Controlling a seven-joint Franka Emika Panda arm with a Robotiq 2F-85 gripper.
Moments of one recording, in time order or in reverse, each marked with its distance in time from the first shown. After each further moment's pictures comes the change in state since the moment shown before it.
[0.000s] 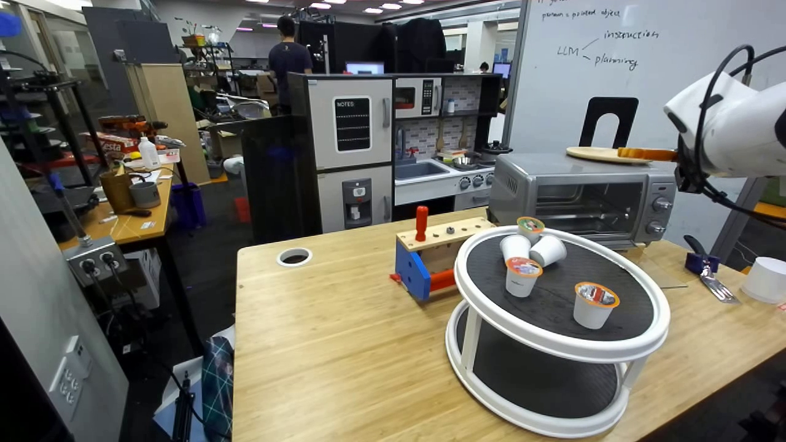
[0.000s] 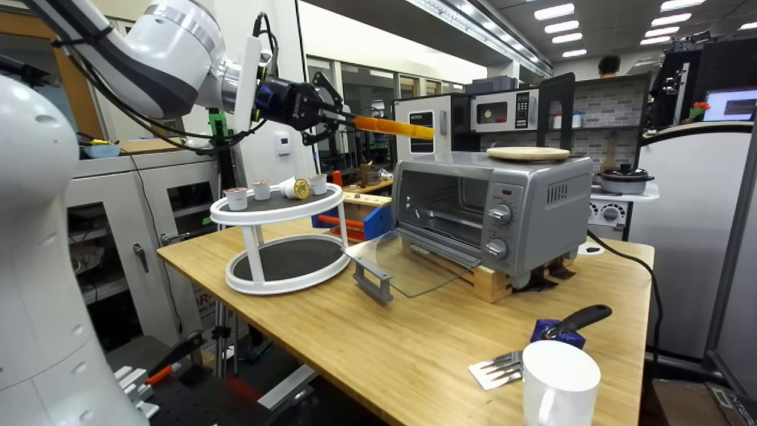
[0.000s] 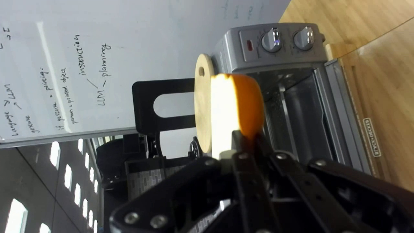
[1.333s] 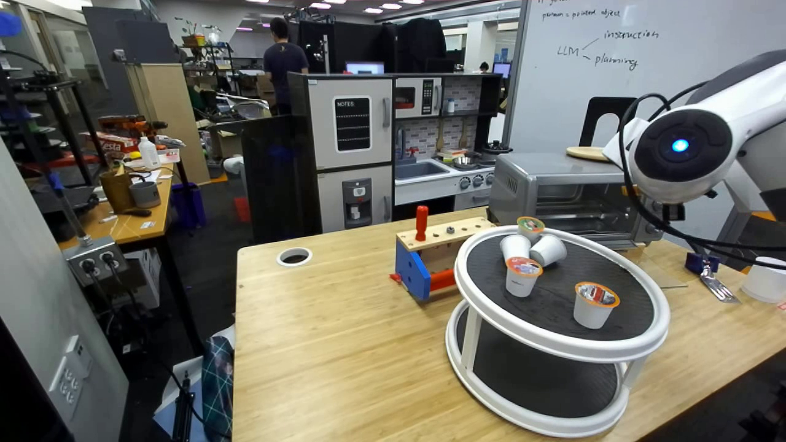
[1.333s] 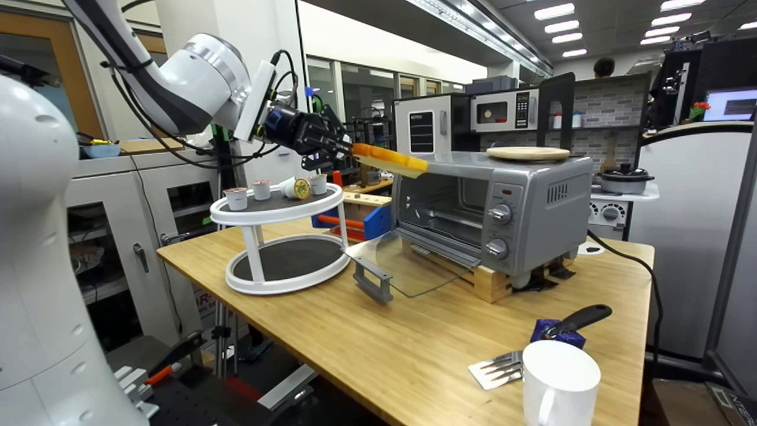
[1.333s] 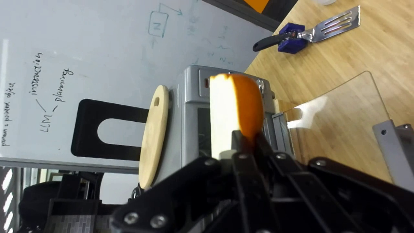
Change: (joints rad) arm -0.001 0.299 0.062 0.183 0.212 -0.204 -0.162
